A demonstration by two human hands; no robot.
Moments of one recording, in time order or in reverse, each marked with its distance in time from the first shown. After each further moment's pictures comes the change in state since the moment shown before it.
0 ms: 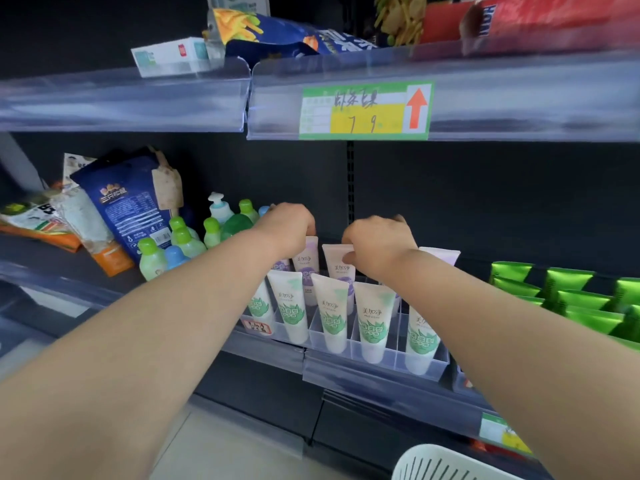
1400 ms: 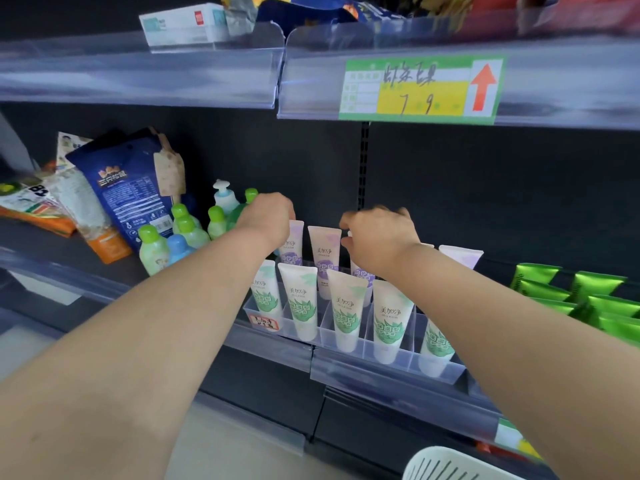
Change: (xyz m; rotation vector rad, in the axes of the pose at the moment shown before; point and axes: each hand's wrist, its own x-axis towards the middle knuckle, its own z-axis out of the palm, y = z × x) left_hand 0.008 -0.045 0.013 -0.003 0.132 -0.179; right_hand 0.011 -0.021 0.004 0.013 0.081 0.001
